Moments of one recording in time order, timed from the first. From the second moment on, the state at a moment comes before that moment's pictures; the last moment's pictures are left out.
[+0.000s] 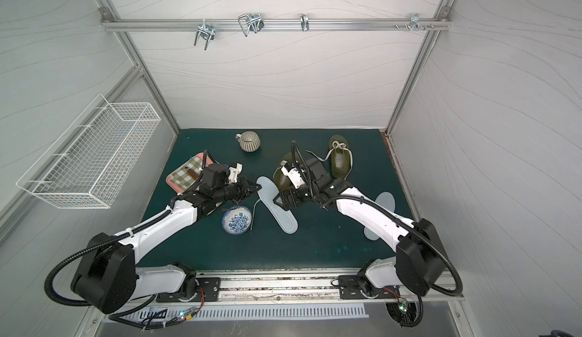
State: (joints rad) left arm -0.37 1.29 0.75 -0.09 0.52 -1.00; right arm 0.75 1.33 0.96 -0.35 -0.40 0.18
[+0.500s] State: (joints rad) left arm -0.34 1.27 0.81 -0.24 0.47 -1.11; right arm 0.91 1.45 0.83 0.12 -0.27 0.11
